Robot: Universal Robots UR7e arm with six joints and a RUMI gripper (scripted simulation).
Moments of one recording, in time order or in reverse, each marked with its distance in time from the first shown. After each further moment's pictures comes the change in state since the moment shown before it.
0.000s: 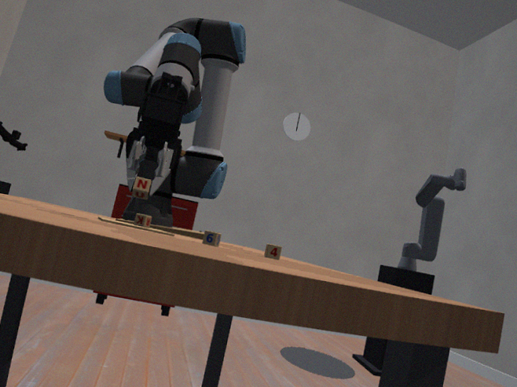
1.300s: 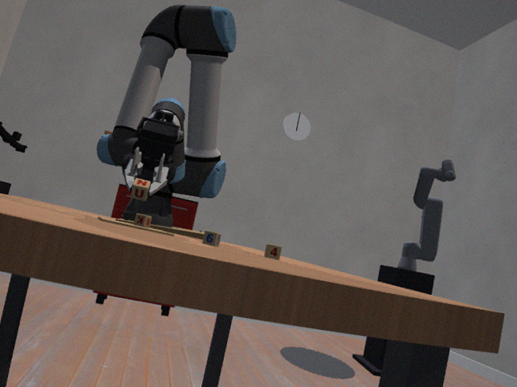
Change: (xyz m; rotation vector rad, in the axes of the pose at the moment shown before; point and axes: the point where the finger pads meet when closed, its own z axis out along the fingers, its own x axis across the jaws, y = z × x) arm -0.001 0.000 0.004 -0.491 0.003 0.001
